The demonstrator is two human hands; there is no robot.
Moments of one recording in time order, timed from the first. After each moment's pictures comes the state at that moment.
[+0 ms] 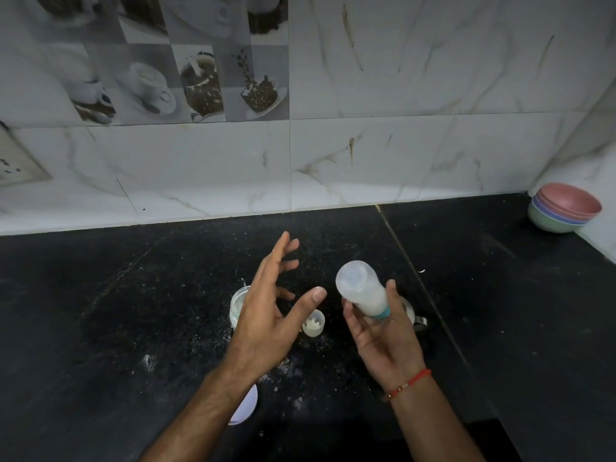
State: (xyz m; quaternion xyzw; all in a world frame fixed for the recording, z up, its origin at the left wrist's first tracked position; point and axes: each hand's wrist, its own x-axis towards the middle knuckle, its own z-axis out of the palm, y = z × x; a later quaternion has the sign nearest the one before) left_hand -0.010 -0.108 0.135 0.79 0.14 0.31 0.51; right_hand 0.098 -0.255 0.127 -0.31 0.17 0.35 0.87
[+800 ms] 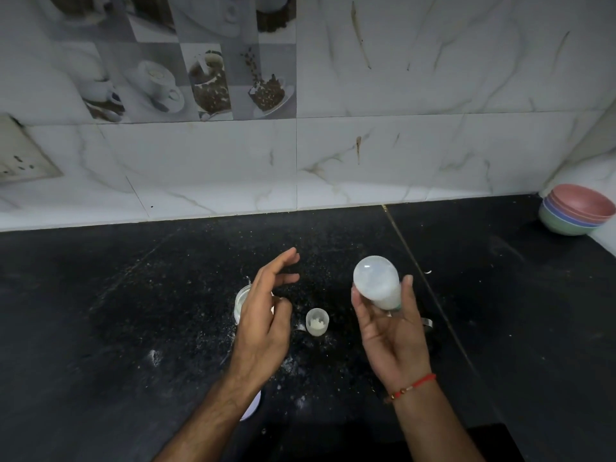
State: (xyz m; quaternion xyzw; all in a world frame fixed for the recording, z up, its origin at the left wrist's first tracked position) left_hand -0.019 -0.114 0.125 0.76 0.18 0.34 0.52; right_hand 0.098 -0.253 0.127 -0.25 0.11 0.33 0.90
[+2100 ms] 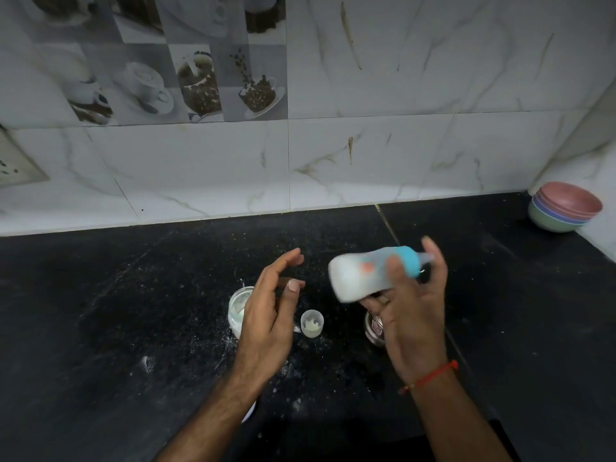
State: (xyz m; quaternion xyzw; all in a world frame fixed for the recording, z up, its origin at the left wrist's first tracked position) left_hand -0.005 -0.117 0.125 0.75 0.17 0.34 0.54; right_hand 0.111 -0.262 0.157 -0.48 -0.07 0.16 0.86
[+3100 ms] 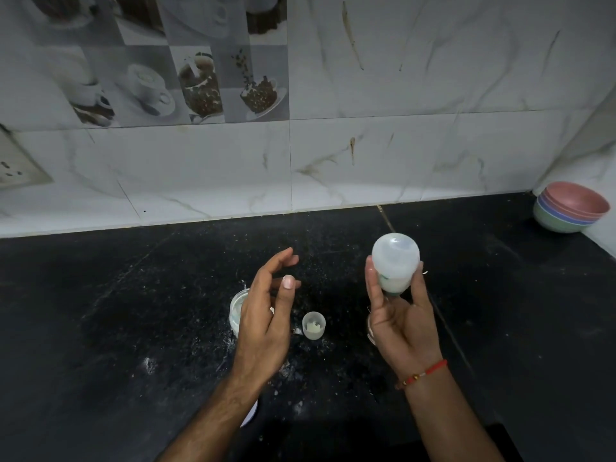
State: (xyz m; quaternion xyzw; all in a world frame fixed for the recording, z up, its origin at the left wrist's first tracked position) left_hand -0.004 -0.117 0.126 0.72 0.19 0.36 0.55; right_hand 0.129 -0.261 0.137 -0.08 0.14 0.39 0.90
